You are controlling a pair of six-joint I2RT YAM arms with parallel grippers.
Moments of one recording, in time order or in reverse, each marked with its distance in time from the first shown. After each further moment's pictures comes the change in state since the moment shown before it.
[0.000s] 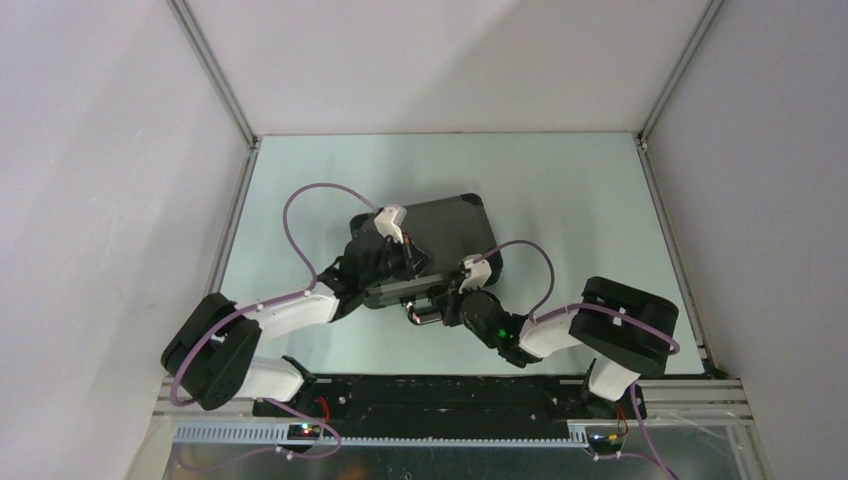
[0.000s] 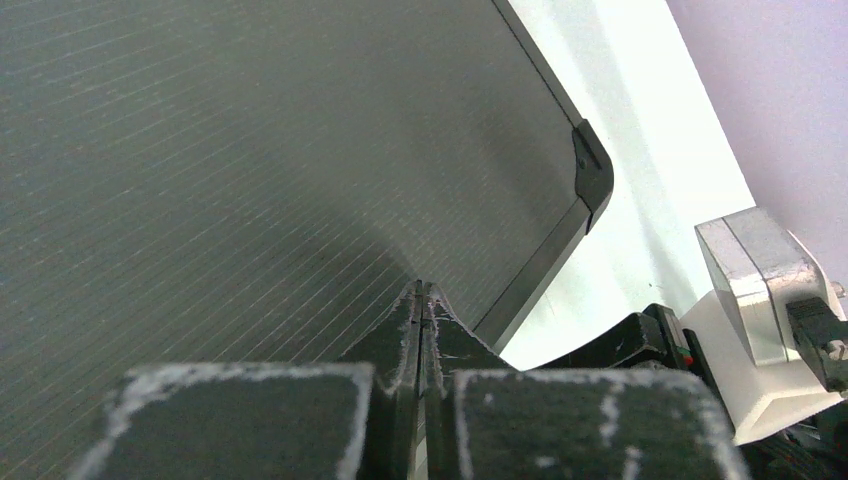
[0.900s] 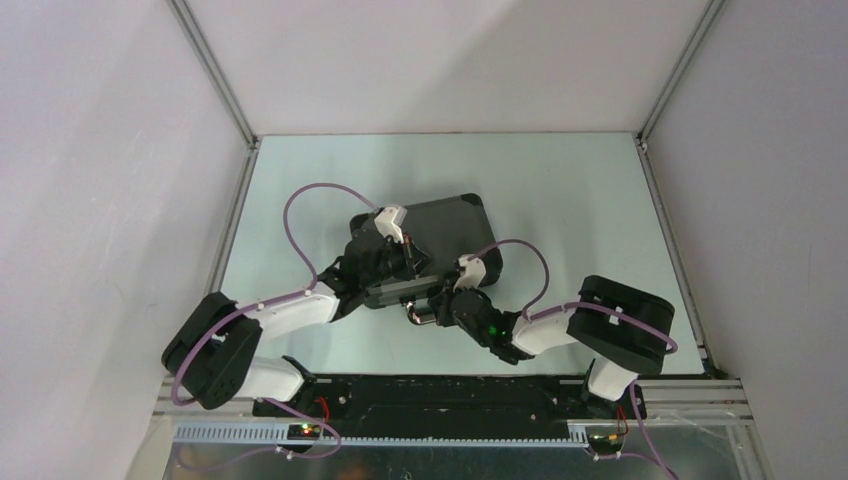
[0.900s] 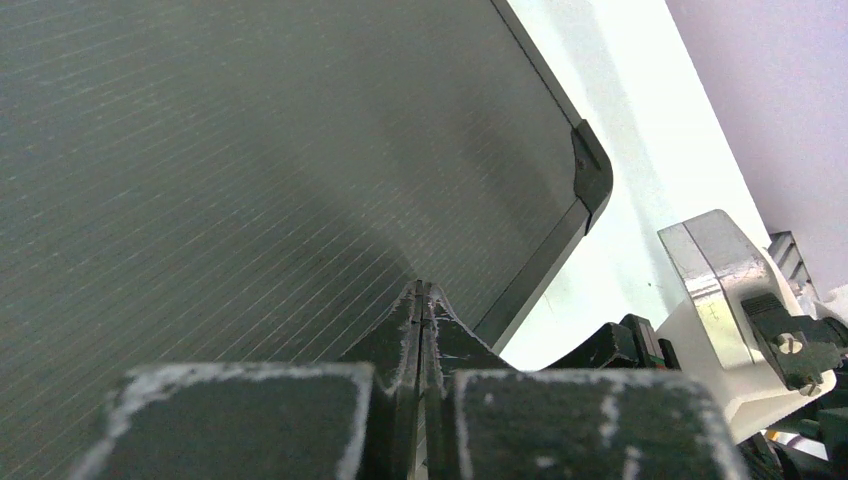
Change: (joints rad) left arm 0.000 0.002 0.001 0.004 0.003 0.000; right arm 0.012 0.028 0.077 -0.118 0.007 0.101
